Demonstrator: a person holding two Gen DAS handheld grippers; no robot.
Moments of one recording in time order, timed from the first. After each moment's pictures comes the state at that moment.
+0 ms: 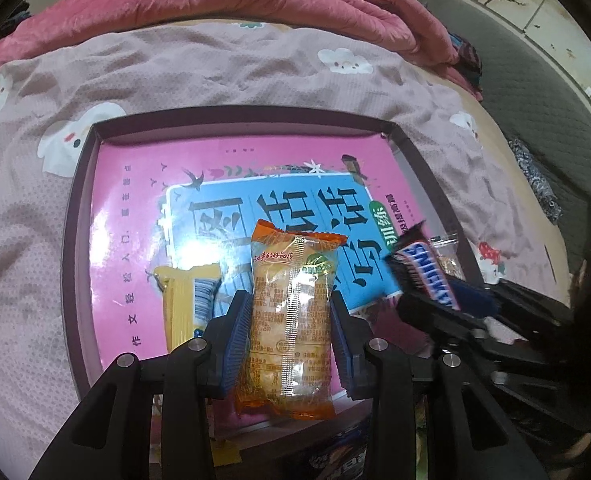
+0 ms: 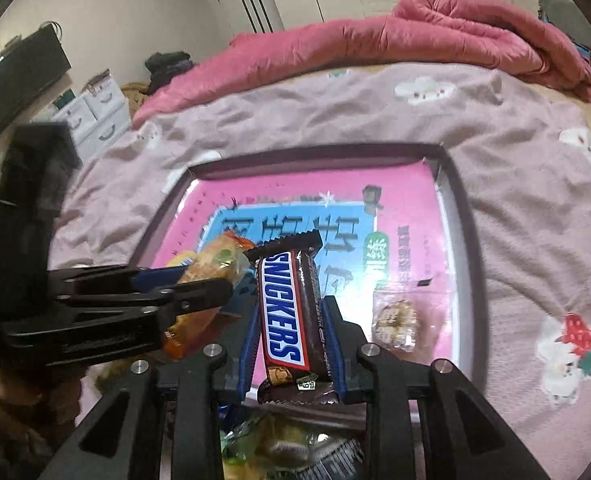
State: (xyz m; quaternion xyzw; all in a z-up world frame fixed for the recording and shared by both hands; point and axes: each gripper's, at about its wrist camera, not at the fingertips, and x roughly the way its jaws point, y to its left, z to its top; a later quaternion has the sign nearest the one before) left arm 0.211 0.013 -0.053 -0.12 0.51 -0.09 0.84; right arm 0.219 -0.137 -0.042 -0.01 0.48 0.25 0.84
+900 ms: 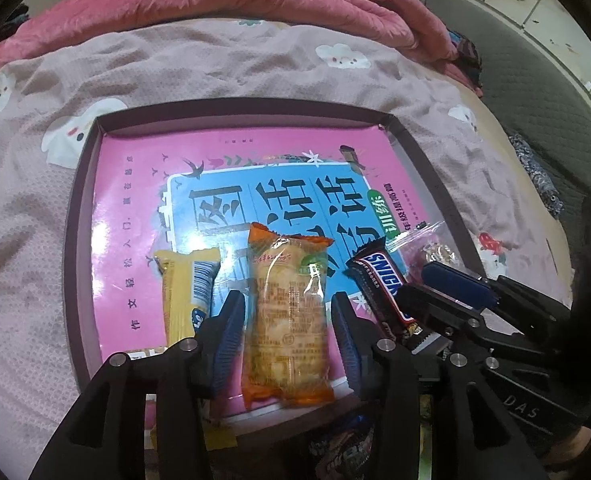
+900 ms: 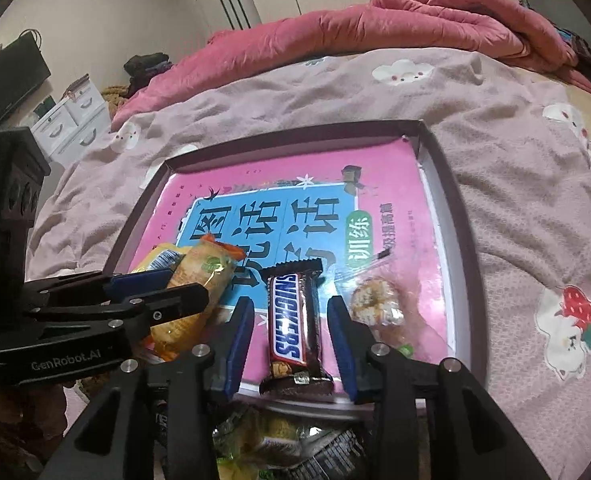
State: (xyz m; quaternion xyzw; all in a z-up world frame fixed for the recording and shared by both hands) left arm 0.200 0.009 -0.052 -0.11 0.51 -0.09 0.85; right arm 0.210 -0.151 -0.044 0.01 0.48 0.22 0.85
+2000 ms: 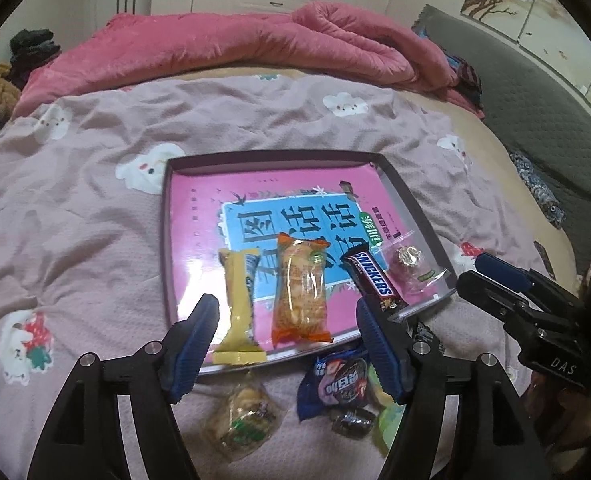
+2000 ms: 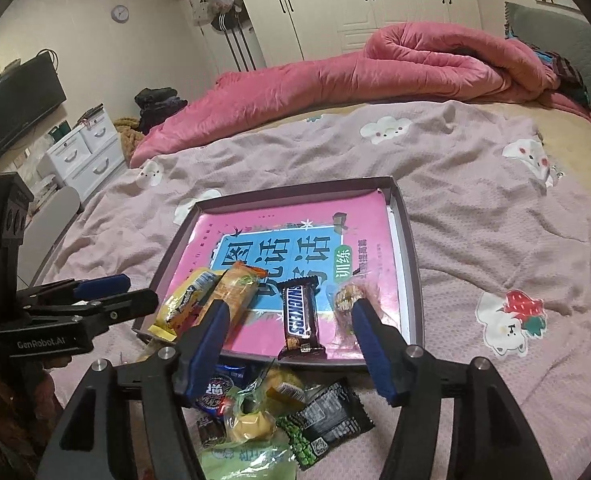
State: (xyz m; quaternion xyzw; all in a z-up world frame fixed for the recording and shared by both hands) left arm 0.132 0.029 0.017 -0.10 0.46 -0.05 0.88; right arm 0.159 -0.180 0.024 0.02 0.42 0.22 0.88
